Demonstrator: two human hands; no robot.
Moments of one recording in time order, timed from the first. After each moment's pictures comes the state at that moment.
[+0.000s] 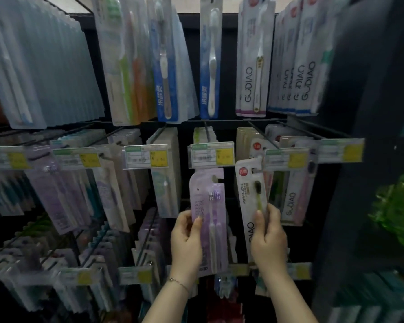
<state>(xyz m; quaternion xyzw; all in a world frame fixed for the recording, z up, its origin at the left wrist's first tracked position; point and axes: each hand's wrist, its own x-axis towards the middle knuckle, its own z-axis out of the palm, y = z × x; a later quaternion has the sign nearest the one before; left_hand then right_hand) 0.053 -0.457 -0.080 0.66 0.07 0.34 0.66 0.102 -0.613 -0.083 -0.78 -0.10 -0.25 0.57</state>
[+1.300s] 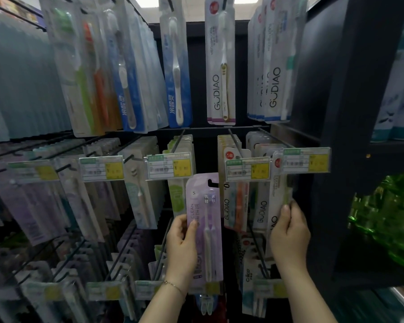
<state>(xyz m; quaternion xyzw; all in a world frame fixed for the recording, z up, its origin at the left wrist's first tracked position) 0.092 -0.507 -0.072 0.67 0.10 0.34 0.65 0.158 -0.697 -0.055 -0.74 -0.05 -0.29 0.60</state>
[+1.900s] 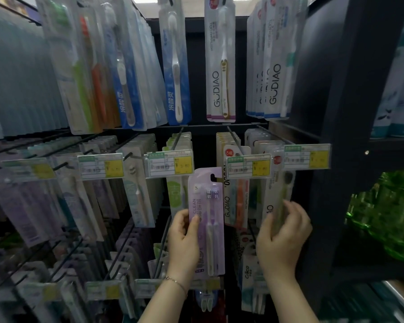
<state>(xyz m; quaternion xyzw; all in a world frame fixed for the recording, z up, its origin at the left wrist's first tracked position) 0.093 -0.508 -0.069 0.67 0.08 0.33 0.66 0.137 -0.671 -0.069 -0.74 -0.04 -0.44 0.50</state>
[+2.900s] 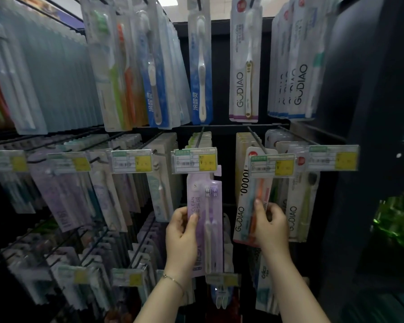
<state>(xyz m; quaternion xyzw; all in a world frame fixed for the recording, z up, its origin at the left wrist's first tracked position) 0.064 -0.476 -0.062 0.65 0.10 0.37 0.65 0.157 -0.633 -0.063 -0.71 -0.07 -0.15 0.68</state>
